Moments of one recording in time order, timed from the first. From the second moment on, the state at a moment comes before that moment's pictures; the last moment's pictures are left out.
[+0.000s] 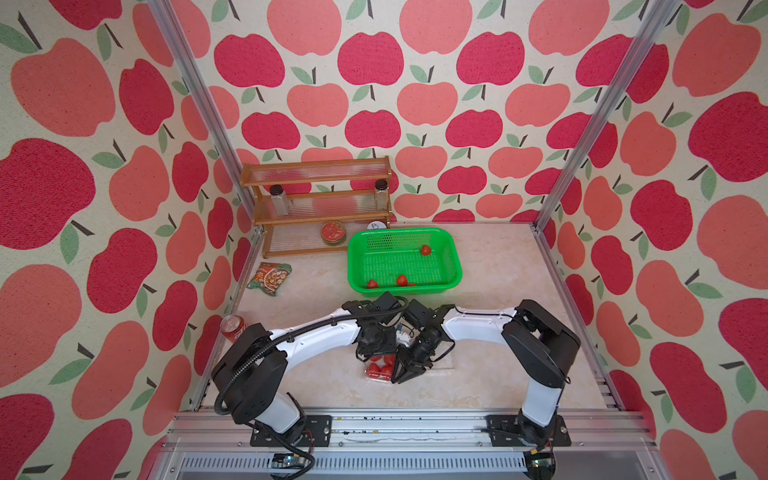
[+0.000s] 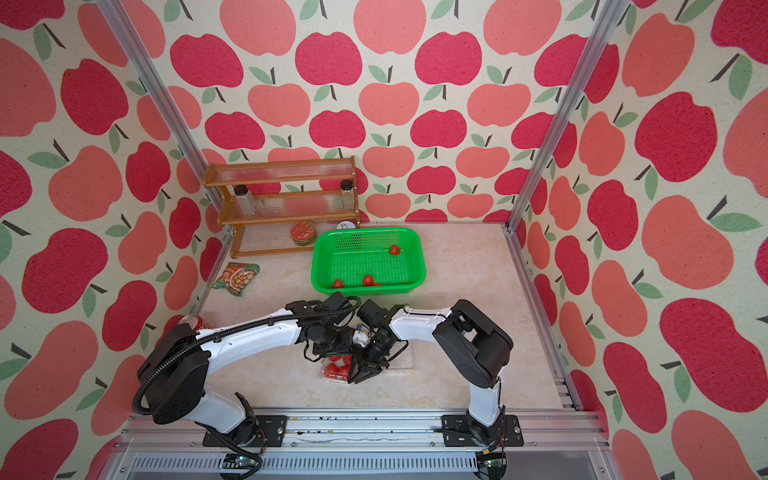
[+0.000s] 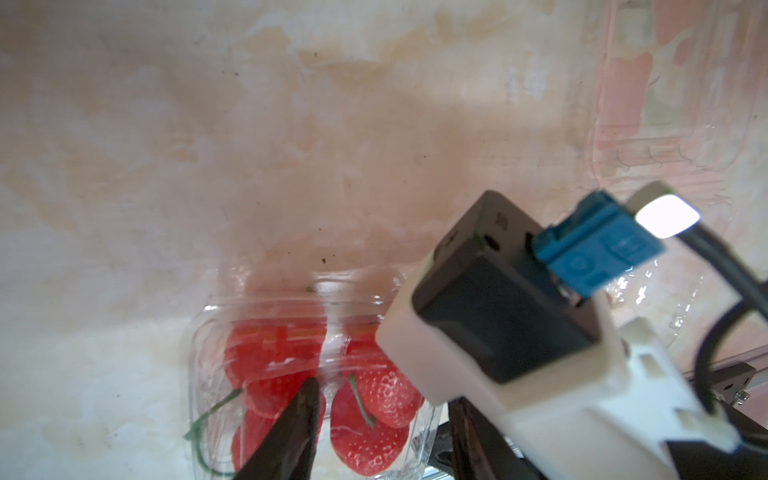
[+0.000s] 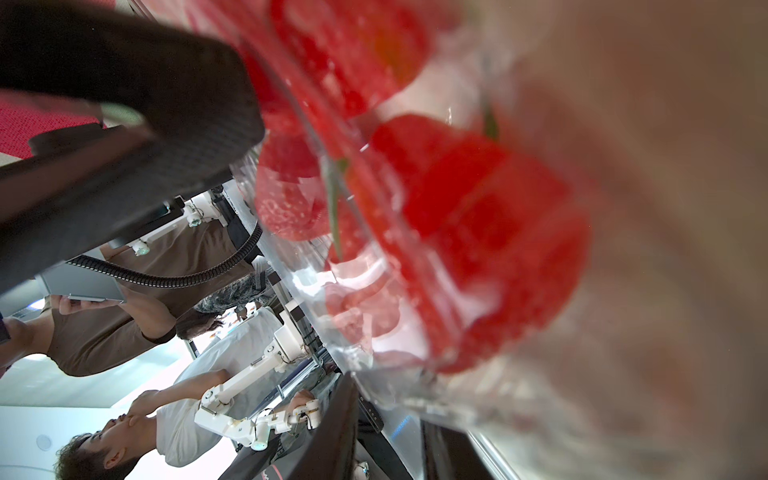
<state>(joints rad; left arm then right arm) -0.85 1.53 0.96 -0.73 0.15 -0.87 0.96 1.85 1.01 -0.55 -0.89 0.54</state>
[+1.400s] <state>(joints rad) -0.68 0.89 0.85 -0.82 0.06 -0.96 0.96 2.00 1.28 -0.56 -0.78 0.54</state>
